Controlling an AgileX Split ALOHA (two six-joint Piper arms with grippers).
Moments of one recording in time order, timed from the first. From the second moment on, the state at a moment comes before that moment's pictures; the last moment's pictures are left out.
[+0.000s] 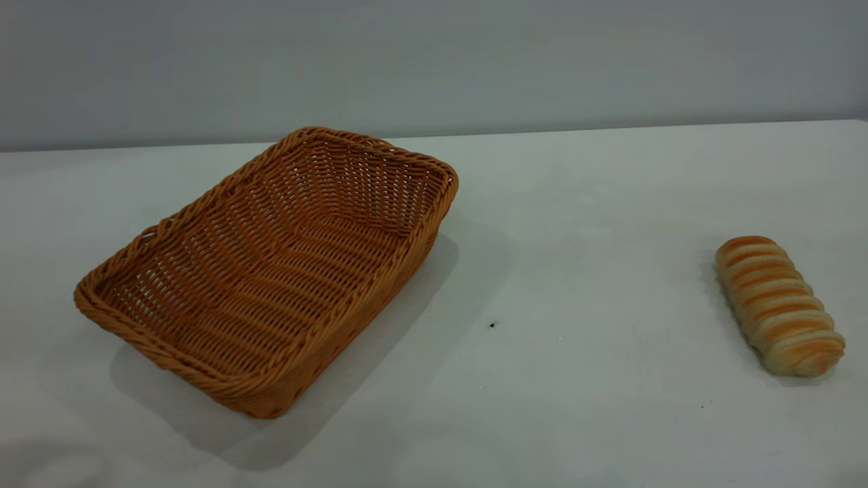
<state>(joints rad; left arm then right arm) -0.10 1.10 -0.54 -0.15 0.47 -0.28 0.22 0.90 -0.82 -0.24 0.89 0.10</state>
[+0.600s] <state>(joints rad) -0.10 1.56 -0.71 -0.42 0.28 -0.28 0.22 1.19 -0.82 -0.26 0.70 0.11</state>
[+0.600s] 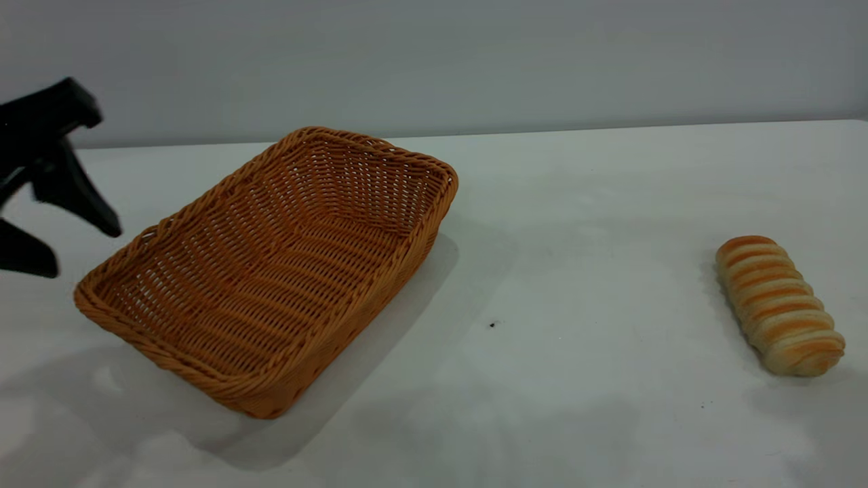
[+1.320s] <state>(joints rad) -0.10 1.82 -0.84 -0.51 0.39 -0.29 0.22 1.21 -0.82 -0.22 0.68 0.13</state>
